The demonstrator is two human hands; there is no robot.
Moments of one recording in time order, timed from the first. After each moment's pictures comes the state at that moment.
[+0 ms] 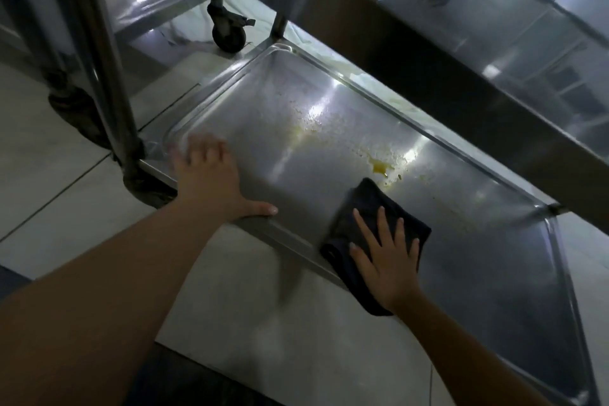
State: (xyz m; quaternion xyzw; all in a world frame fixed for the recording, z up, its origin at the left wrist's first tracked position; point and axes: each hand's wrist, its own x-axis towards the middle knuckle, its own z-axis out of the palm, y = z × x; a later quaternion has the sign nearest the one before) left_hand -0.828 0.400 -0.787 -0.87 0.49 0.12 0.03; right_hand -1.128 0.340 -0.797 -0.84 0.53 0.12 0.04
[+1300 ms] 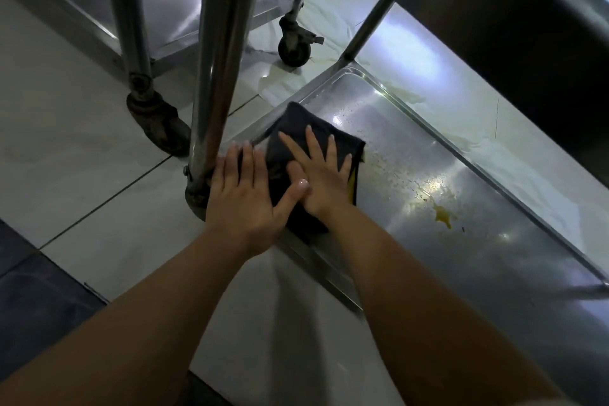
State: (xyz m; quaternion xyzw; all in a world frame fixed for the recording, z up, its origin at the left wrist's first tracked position) left_hand -0.786 0.420 -0.820 -0.86 0.44 0.12 -0.23; right_hand -0.854 0.286 -0.808 -0.93 0.36 0.05 0.10
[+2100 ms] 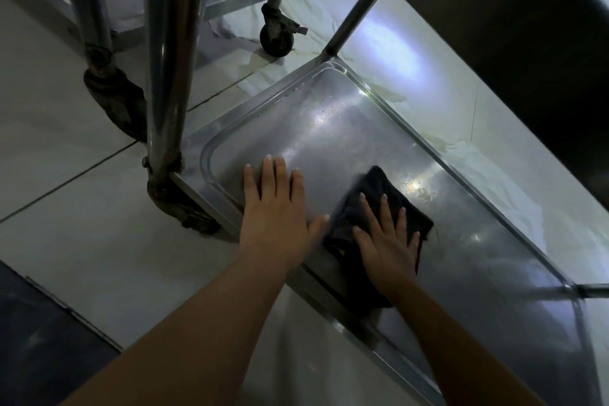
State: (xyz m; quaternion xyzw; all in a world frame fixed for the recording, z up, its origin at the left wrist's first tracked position) left_hand -0.858 0.381 -0.815 -0.85 0.50 0.07 -0.14; right_hand -1.028 0.275 -0.806 -0.85 0.52 0.09 0.03
